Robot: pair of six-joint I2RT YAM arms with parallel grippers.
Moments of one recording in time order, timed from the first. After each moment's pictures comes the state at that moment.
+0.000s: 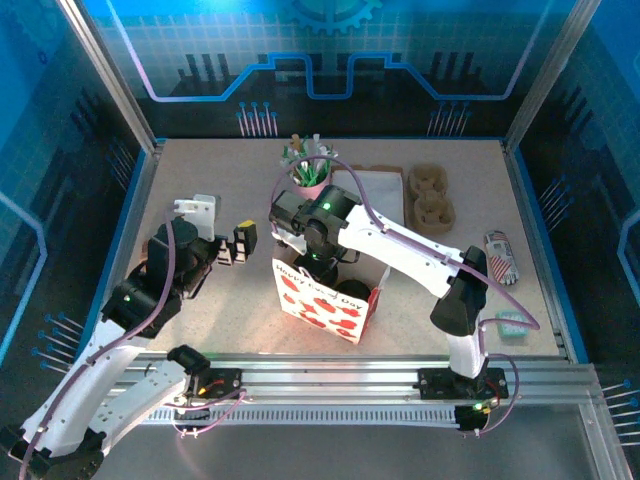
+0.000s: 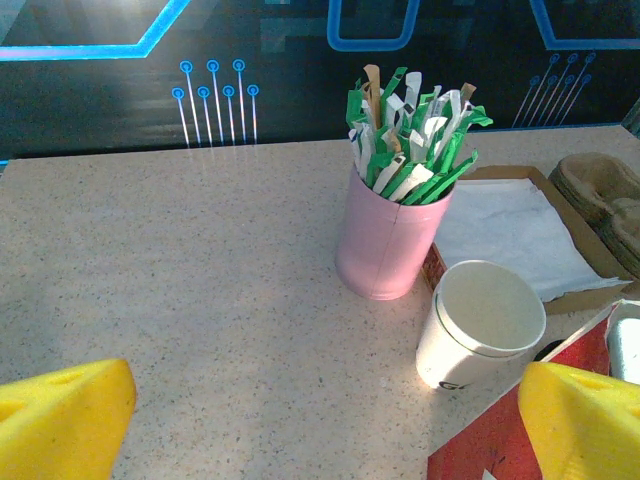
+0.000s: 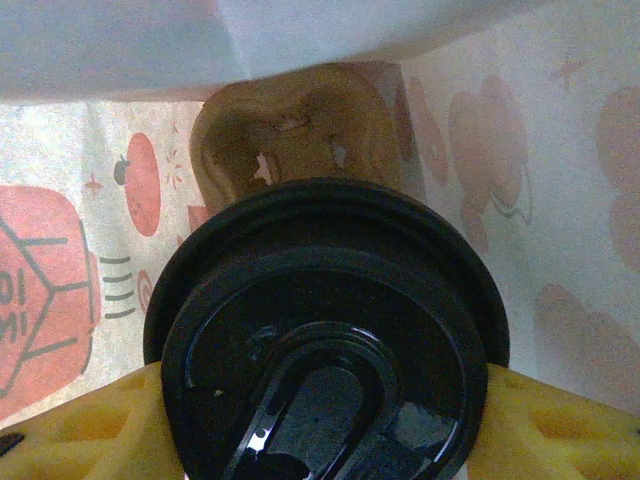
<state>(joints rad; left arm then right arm) -0.48 0.72 0.94 -0.61 -0.27 -0.21 1.01 1.93 2.01 -1.52 0.04 0.08</state>
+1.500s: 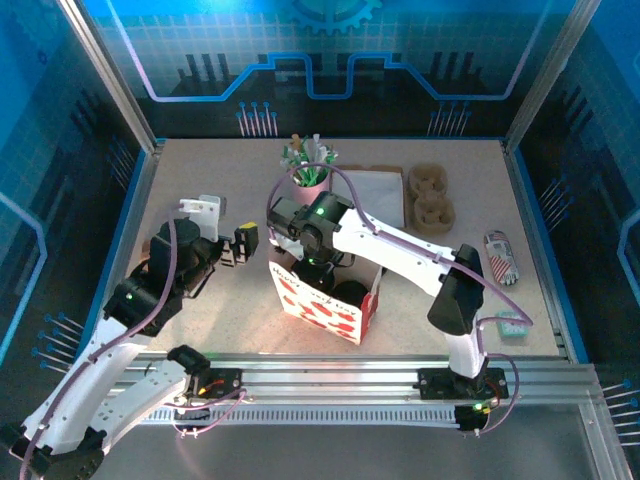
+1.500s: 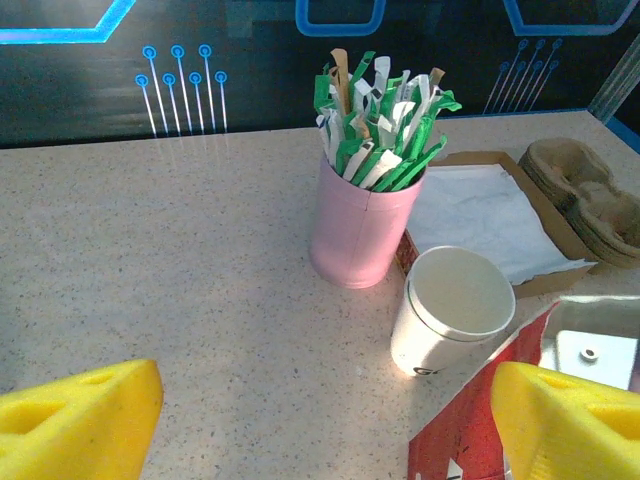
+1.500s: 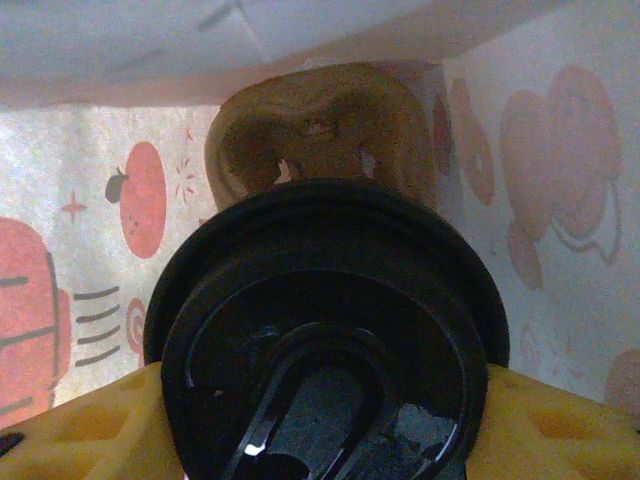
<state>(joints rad) -0.48 0.73 0.94 -0.61 -0.21 -0.22 1.01 1.95 1.95 -1.46 0.00 0.08</state>
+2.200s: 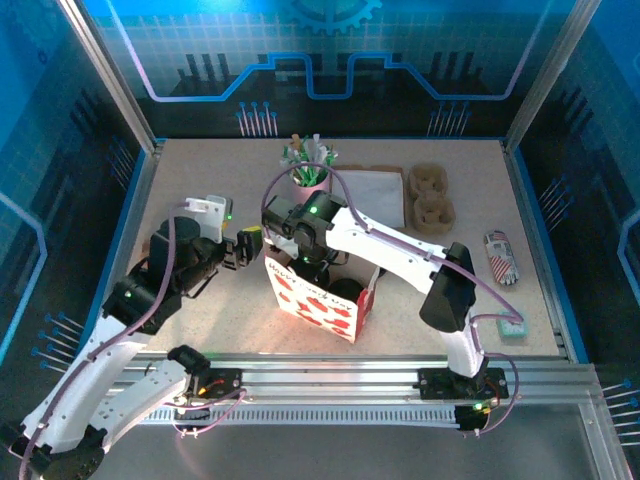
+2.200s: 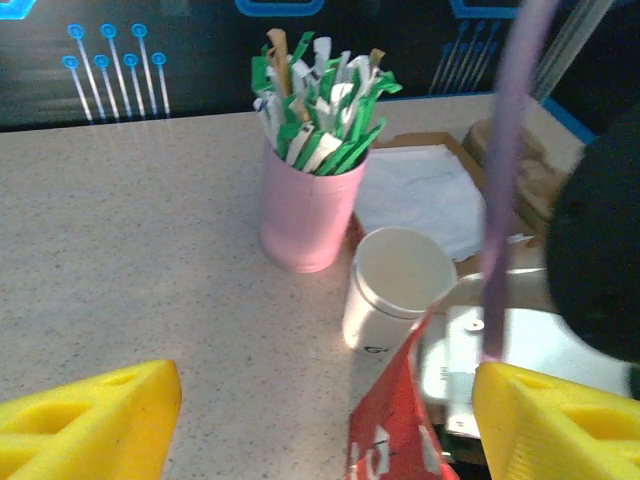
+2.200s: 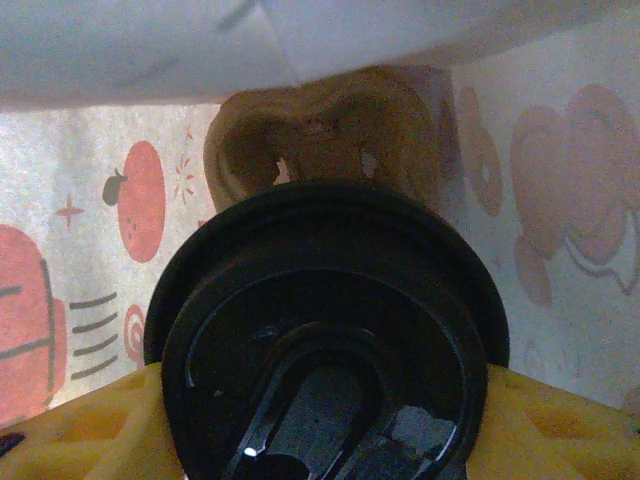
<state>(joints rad) -0.48 0.74 0.98 -0.65 -0.07 -0.24 1.01 2.00 2.01 -1.46 0.00 0.06</state>
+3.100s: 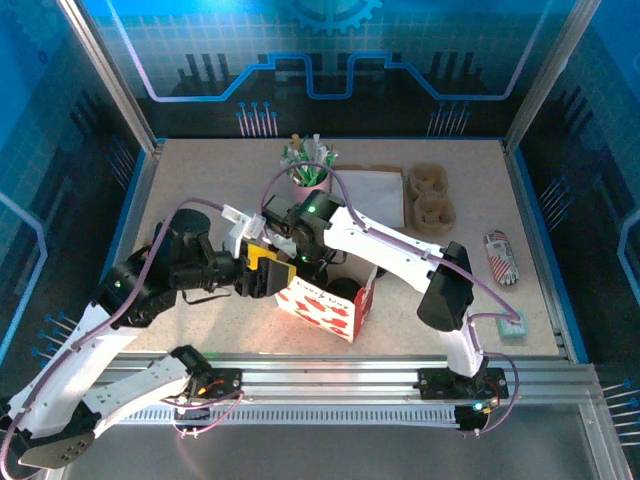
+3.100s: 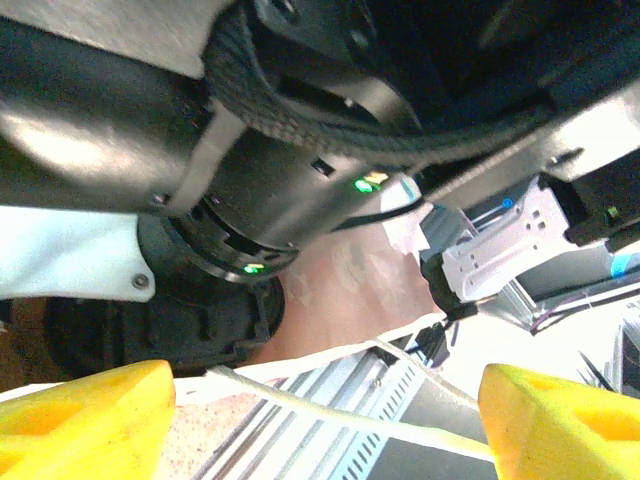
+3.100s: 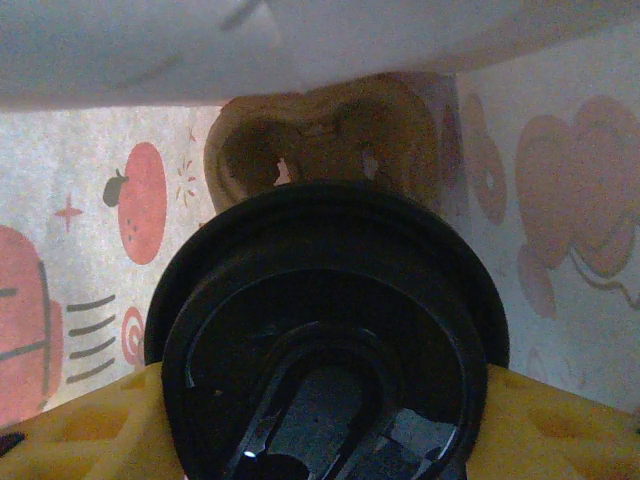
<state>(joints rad) -0.64 0.84 1.19 -0.87 0.45 -0.44 1.01 2.02 2.02 -1.46 -0.01 0.05</state>
